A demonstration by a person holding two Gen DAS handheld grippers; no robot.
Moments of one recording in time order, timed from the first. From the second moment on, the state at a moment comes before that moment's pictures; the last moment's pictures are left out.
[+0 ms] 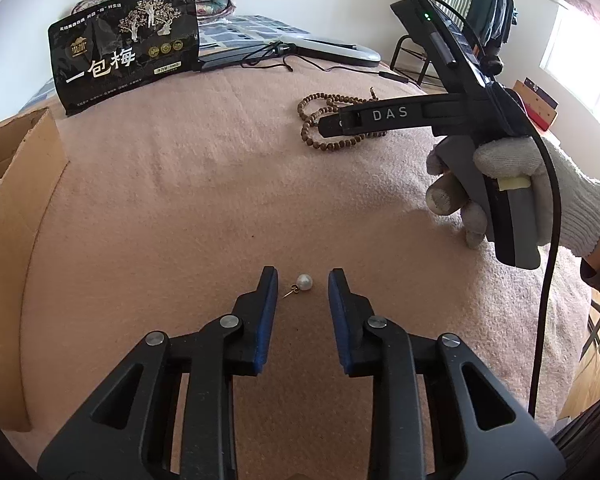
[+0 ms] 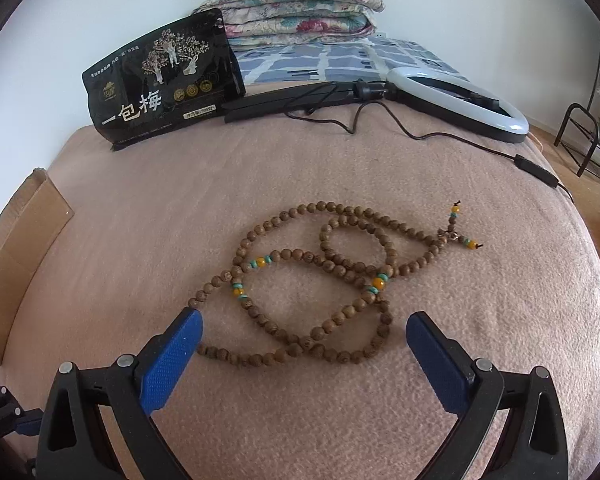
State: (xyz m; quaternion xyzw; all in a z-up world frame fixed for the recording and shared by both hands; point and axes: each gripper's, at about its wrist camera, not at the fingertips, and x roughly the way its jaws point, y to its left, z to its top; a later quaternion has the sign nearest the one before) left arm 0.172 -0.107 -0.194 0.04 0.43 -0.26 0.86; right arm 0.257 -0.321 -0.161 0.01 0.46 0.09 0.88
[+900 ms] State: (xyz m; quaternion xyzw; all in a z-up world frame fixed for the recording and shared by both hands) left arm 0.178 -0.105 -0.202 0.03 0.44 -0.26 0.86; right arm 0.298 -0.310 -0.166 -0.02 0.49 0.07 0.87
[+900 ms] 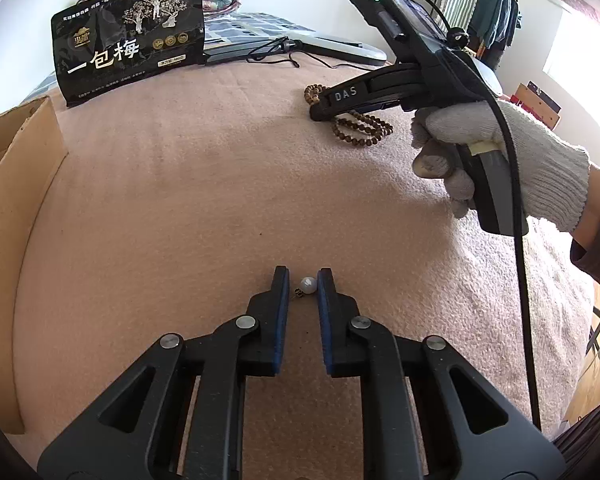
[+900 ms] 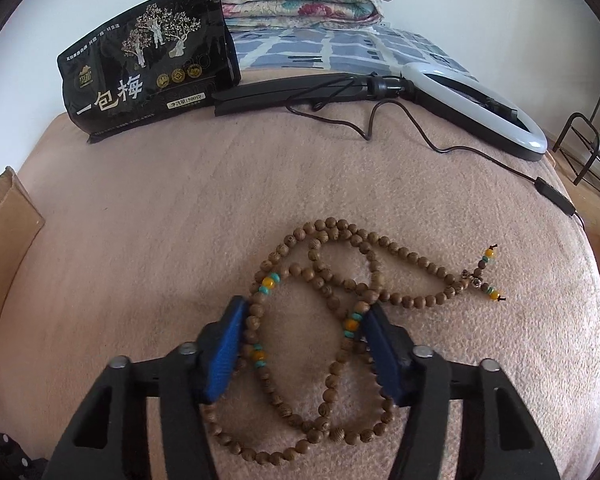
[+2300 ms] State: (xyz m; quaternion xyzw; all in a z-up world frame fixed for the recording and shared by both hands) left arm 0.150 -0.053 -0.123 -0.02 0.38 -0.21 0.90; right arm 0.175 -0.320 -0.040 0.02 0.40 0.15 0.91
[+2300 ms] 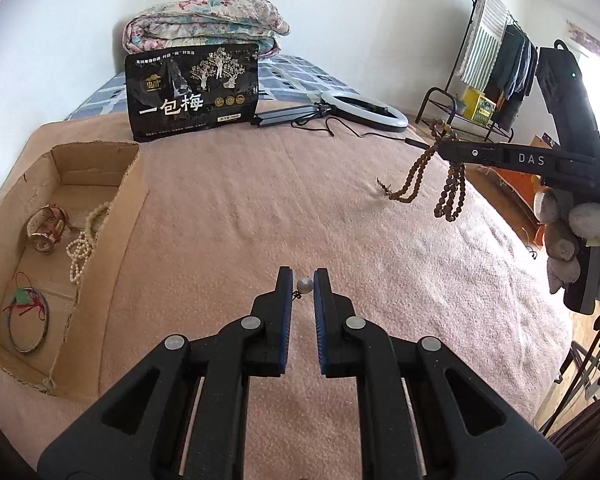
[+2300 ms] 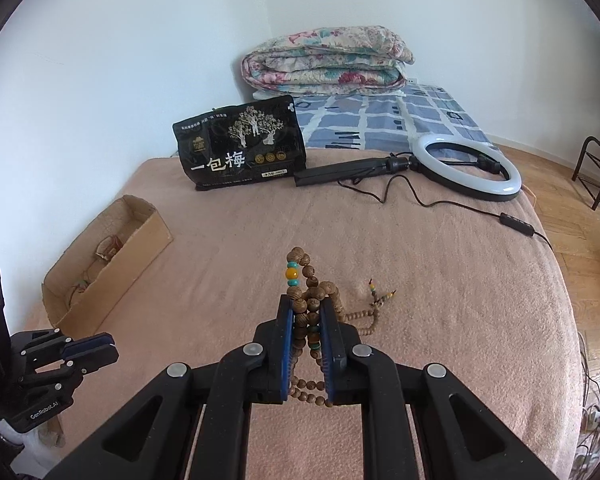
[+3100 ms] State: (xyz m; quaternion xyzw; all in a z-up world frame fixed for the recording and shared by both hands) left arm 0.133 0.021 -0.071 -0.03 0.33 -0.15 0.93; right arm 0.147 -0.230 0.036 -0.01 0.33 0.24 0.91
